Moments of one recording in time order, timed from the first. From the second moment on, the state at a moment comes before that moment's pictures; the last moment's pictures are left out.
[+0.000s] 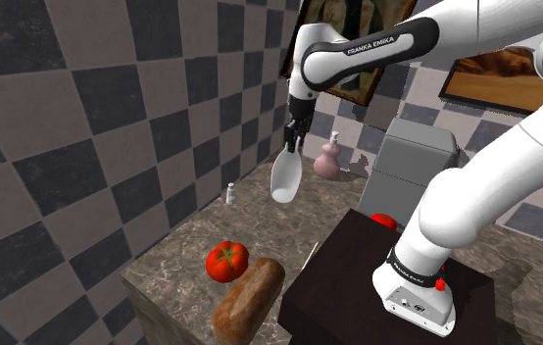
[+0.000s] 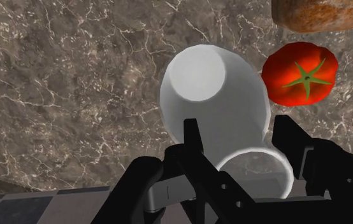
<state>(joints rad) -0.01 -0.37 -0.02 -2.37 -0.03 2.01 -0.08</state>
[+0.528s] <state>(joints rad) -0.02 -0.39 -0.02 -2.29 -0.03 1.90 -0.09</state>
